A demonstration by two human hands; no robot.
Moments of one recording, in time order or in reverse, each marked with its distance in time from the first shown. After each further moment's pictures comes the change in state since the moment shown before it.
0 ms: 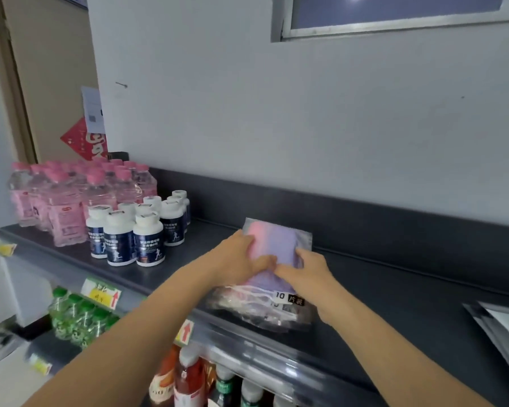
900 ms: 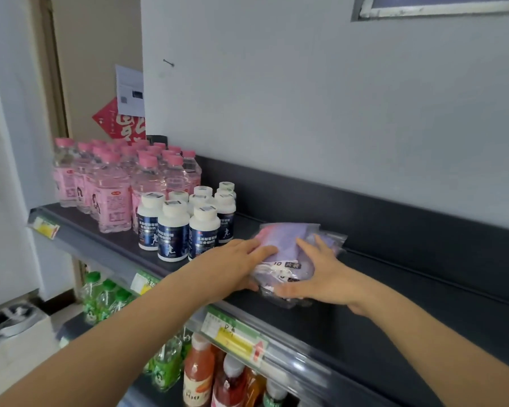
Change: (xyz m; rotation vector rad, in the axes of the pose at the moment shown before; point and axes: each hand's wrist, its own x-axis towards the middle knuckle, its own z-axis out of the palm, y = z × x) left_hand -0.008 -0.131 -0.027 0.484 0.010 0.327; right_hand 0.041 -0.043 0.069 -0.411 -0.312 -0.087
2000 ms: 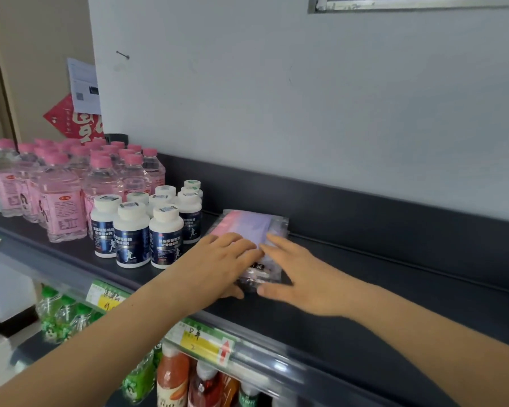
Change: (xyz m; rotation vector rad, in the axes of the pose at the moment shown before) left_hand 0.011 0.014 0.006 0.301 0.288 0.248; right_hand -0.036 -0.007 -0.017 -0.475 -0.012 -0.284
